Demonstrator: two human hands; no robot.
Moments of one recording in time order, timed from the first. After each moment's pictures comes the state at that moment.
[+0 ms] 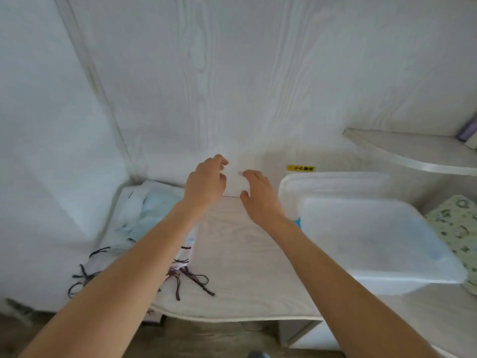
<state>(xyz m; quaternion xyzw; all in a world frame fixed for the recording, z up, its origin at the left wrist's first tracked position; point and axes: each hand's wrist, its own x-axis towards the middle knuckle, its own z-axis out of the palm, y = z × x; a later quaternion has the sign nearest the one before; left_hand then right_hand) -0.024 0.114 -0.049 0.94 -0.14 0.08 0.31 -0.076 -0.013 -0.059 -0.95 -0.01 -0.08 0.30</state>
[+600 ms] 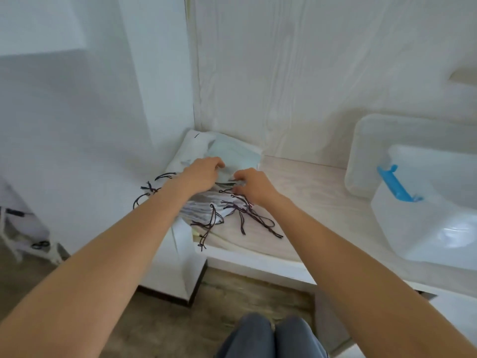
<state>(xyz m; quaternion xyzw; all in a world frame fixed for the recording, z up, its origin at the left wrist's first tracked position) -0.067 0.276 -0.181 0.97 -0.09 0.00 0.21 -0.077 0.129 -0.196 -0.95 -0.11 0.02 0.29</state>
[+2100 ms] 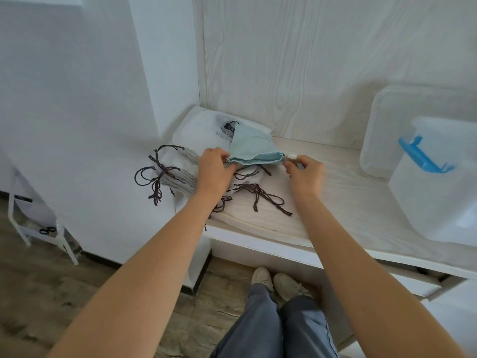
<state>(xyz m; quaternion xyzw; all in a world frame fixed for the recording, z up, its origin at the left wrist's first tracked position) -0.080 0.248 -0.247 0.89 -0.01 0.23 0.40 -0.084 0.072 -0.251 -0.78 0.12 -0.23 0.57</state>
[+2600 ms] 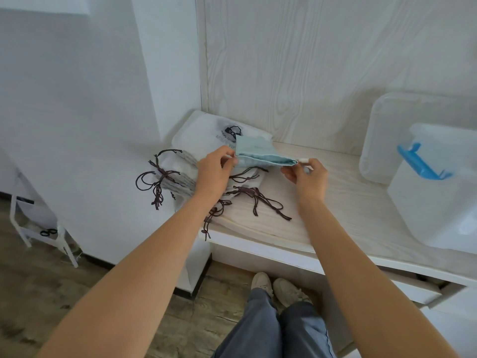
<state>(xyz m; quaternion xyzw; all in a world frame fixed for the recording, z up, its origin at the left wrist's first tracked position) -0.091 0.248 -0.234 0.85 -0.06 0.24 0.46 -0.086 0.068 -0.245 -0.64 0.11 -0.22 0.73</state>
